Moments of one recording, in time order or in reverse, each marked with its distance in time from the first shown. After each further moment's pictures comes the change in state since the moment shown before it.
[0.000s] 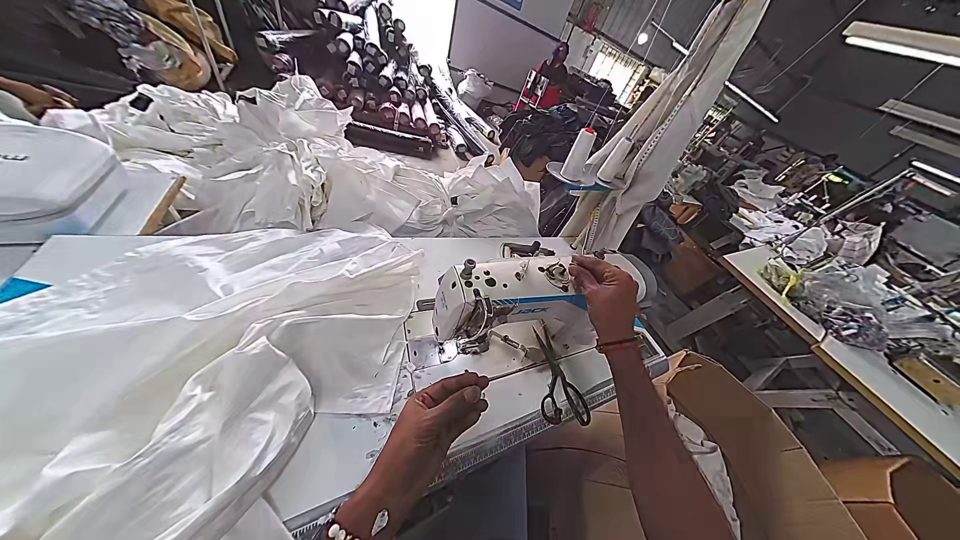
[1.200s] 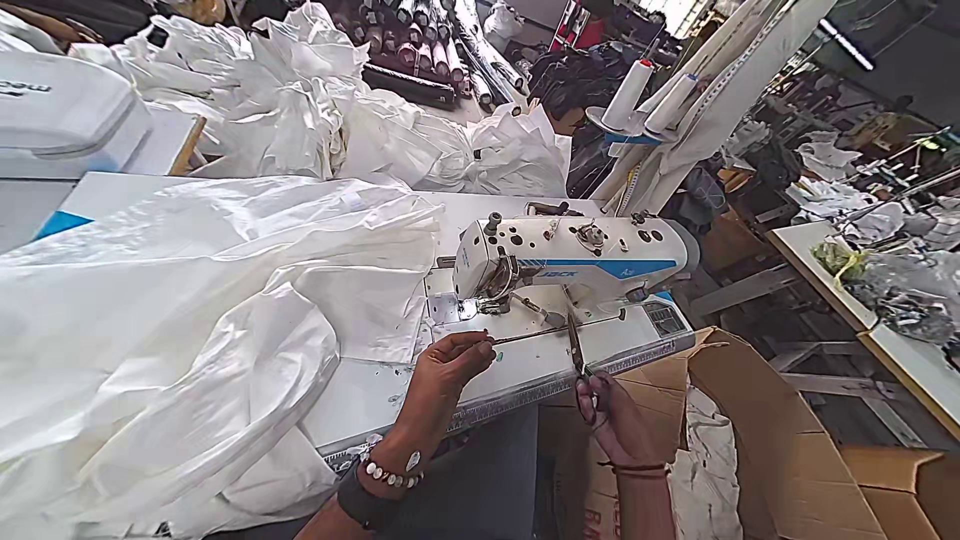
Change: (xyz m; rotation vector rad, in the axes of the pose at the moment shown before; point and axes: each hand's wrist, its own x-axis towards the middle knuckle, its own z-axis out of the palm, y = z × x) left_hand 0.007 -0.013 -0.010 0.133 0.163 0.163; right_hand -0.227 0.085 -0.022 1.129 -0.190 0.961
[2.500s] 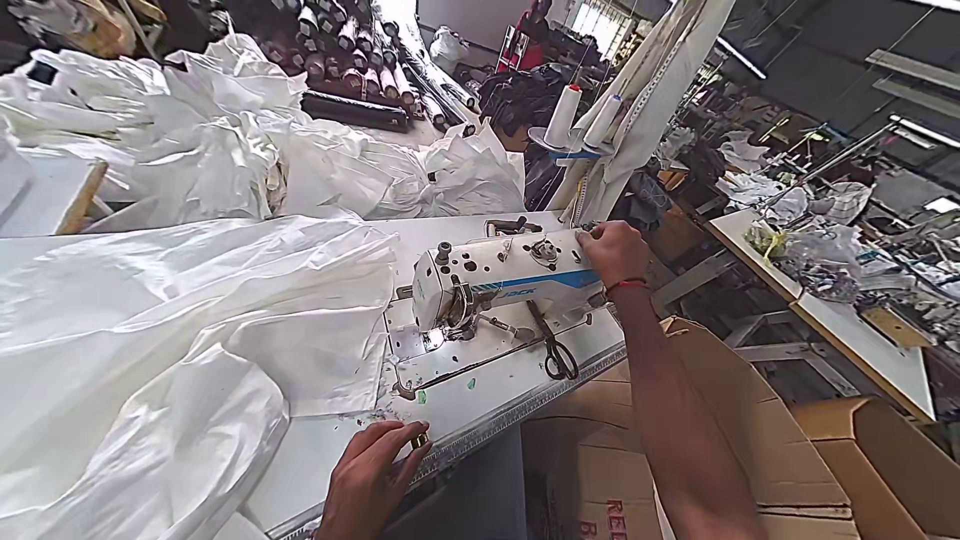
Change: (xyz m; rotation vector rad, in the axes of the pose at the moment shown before) left_hand -0.020 -0.043 -0.106 1.355 -0.063 0.887; right_hand 0.128 -0.204 0.143 -1.698 0.589 -0.674
